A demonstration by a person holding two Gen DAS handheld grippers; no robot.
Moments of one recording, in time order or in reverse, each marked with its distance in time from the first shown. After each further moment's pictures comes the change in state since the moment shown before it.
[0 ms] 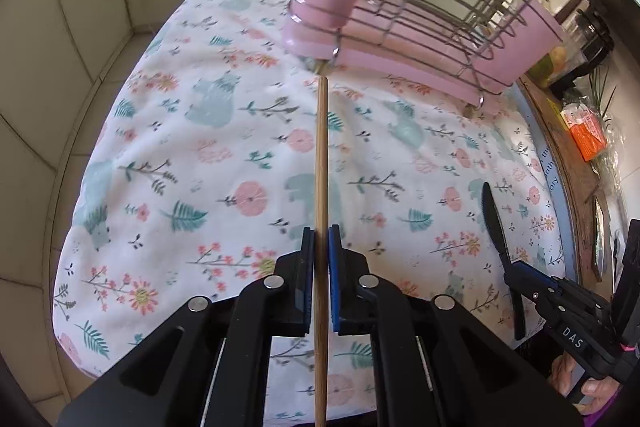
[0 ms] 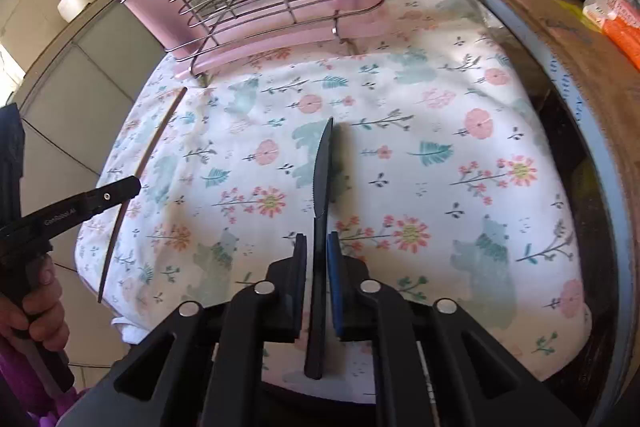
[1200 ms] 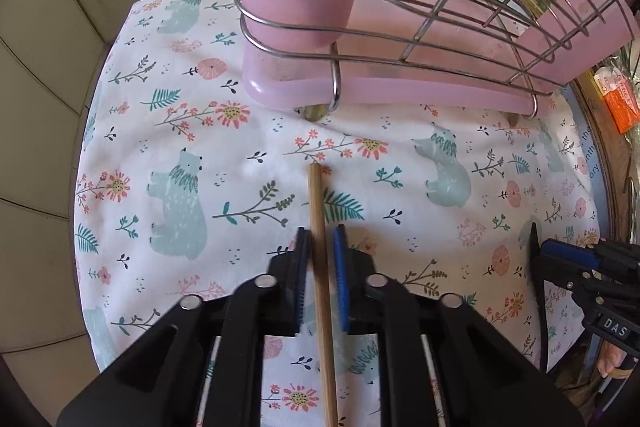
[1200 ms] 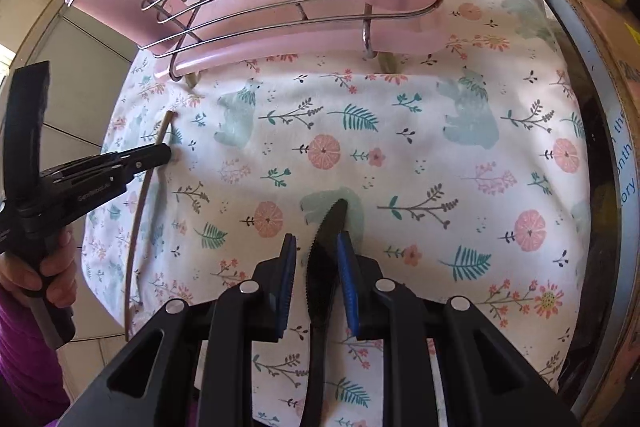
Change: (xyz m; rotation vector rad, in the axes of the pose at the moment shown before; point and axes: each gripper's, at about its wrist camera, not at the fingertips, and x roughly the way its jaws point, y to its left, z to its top) left arm 0.070 -0.020 0.084 0.180 0.162 0.085; right arm 0.048 0.004 0.085 -0.036 0.246 -0.027
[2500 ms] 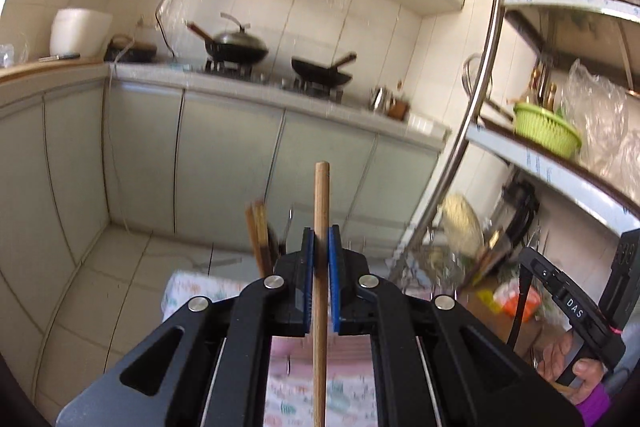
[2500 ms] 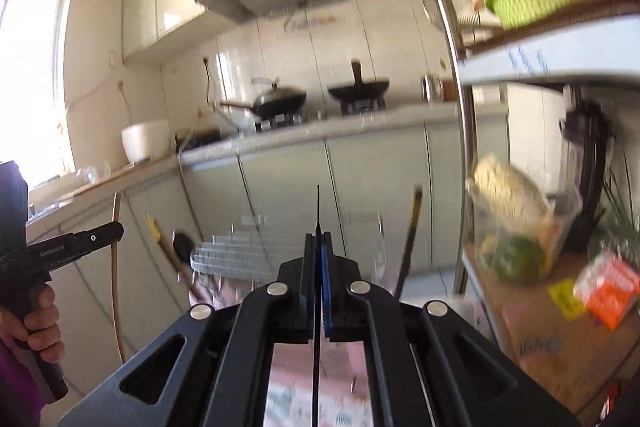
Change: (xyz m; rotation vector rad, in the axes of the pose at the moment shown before) left arm -0.265 0.008 0.010 -0.109 -0.945 -0.141; right arm -0.231 0.034 0.024 -0.154 -1.126 0.009
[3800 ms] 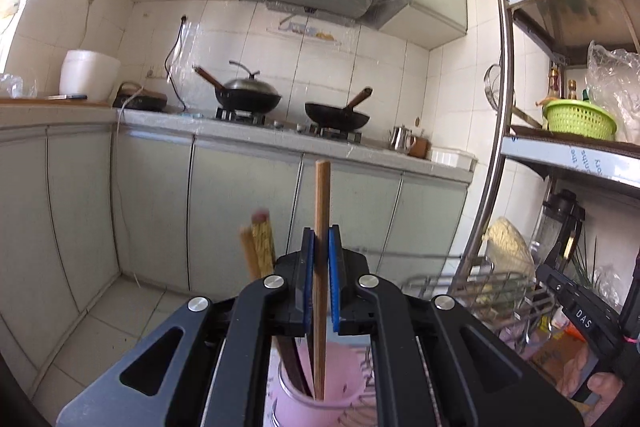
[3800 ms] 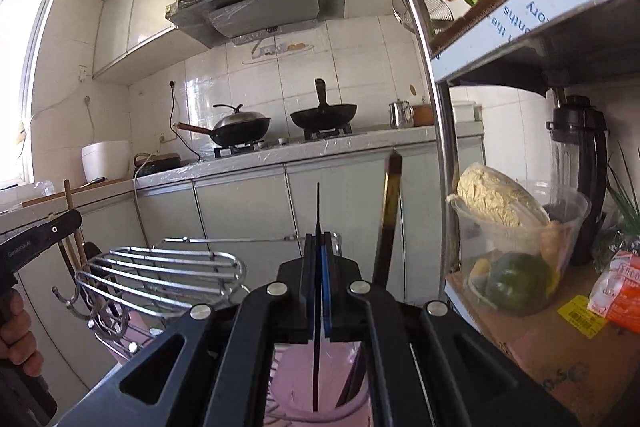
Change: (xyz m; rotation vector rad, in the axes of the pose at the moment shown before) left arm 0.075 0.015 -0.044 0.070 -0.175 0.075; right arm 0.081 -0.035 -0.055 0.012 -0.050 -0.124
